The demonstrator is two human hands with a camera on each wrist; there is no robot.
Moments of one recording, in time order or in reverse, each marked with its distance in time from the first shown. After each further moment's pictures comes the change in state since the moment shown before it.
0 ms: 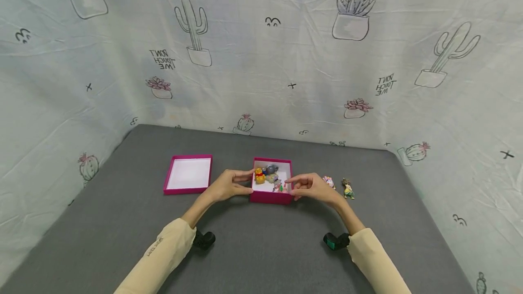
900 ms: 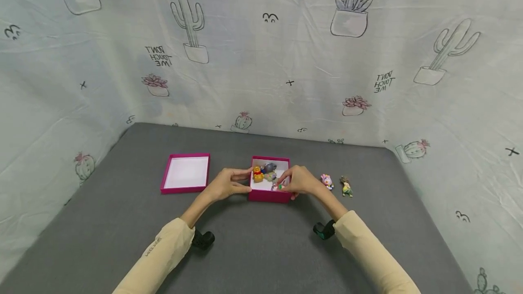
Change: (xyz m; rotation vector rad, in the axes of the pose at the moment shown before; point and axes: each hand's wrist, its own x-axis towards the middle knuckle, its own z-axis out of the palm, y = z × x) left_hand 0.000 0.002 0.005 -0.066 0.030 0.040; right_hand 0.039 -0.025 0.025 -0.540 0.100 0.297
